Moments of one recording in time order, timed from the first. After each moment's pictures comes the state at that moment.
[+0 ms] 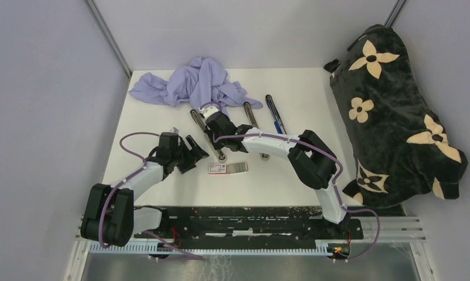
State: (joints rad) left arm -0.20 1.23 0.46 -0.07 0.23 -0.79; right arm 0.95 2.10 1.56 -0.21 0.19 0.24
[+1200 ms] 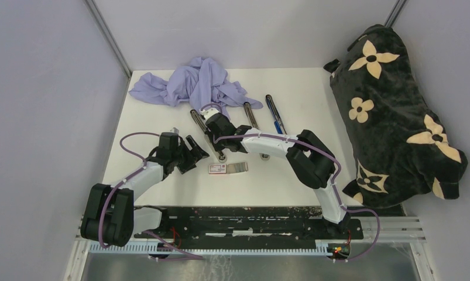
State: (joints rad) left arm -0.20 1.23 0.46 -0.07 0.24 -0.79; right arm 0.95 2.11 1.56 -0.22 0.18 0.26
